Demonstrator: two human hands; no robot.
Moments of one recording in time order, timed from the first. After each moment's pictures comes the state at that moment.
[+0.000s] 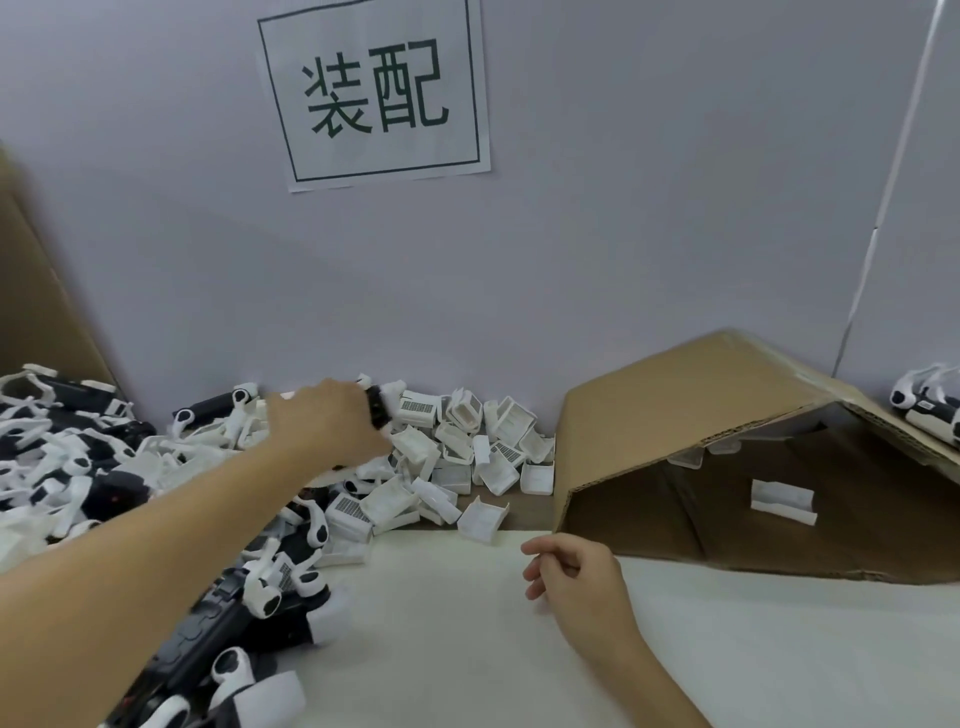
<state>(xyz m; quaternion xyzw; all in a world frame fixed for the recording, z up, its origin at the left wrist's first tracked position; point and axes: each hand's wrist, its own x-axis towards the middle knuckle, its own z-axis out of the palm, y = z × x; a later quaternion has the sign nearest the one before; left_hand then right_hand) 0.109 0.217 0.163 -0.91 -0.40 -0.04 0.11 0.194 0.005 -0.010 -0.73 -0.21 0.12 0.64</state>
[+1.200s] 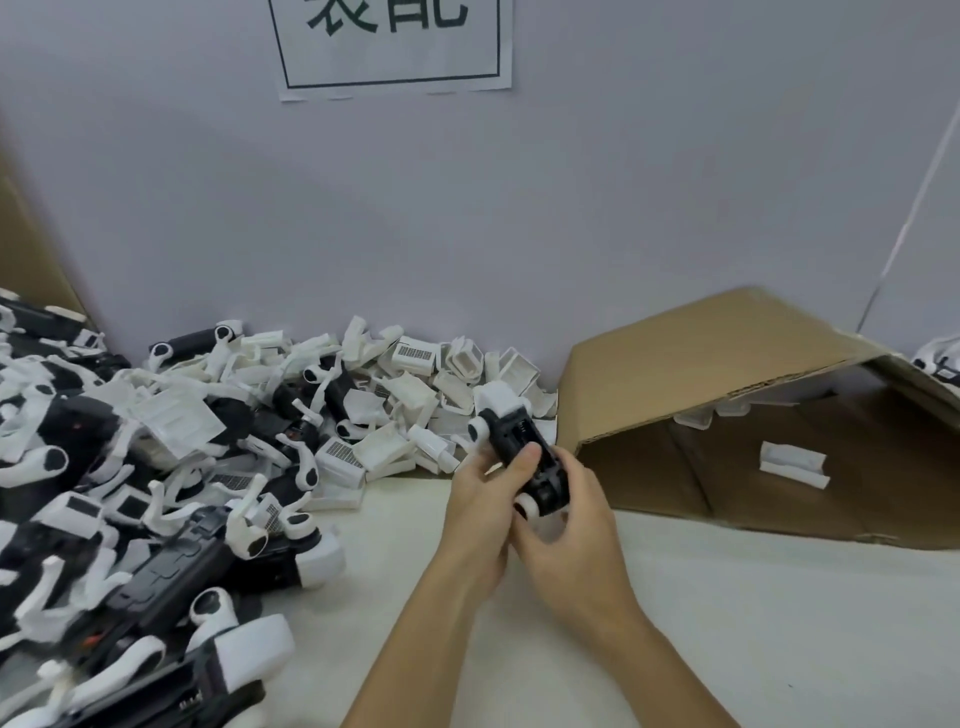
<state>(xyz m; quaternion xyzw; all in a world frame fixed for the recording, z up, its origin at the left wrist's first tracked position) 0.149 0.107 0.012 -0.50 -0.18 -0.24 -0.81 0.187 0.013 -0.024 -0.74 -0.32 -0.03 0.59</state>
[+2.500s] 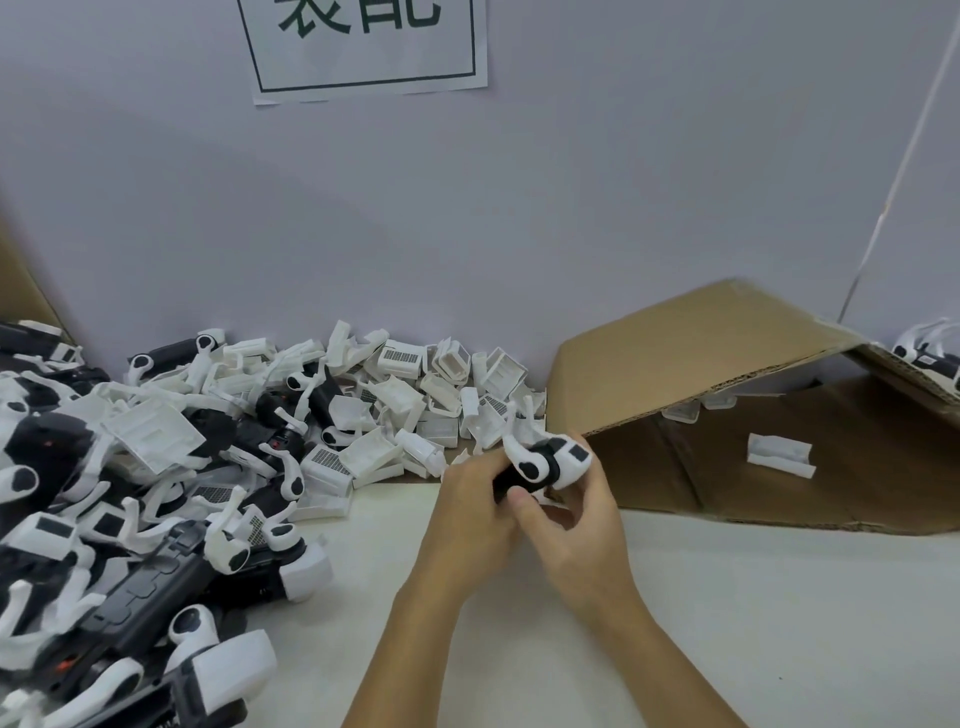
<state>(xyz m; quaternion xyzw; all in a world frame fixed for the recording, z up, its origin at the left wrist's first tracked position) 0.142 0.120 0.008 -0.84 -0.04 -0.31 -0.44 0.195 0.007 -0.021 -0.60 -0.32 0.01 0.73</state>
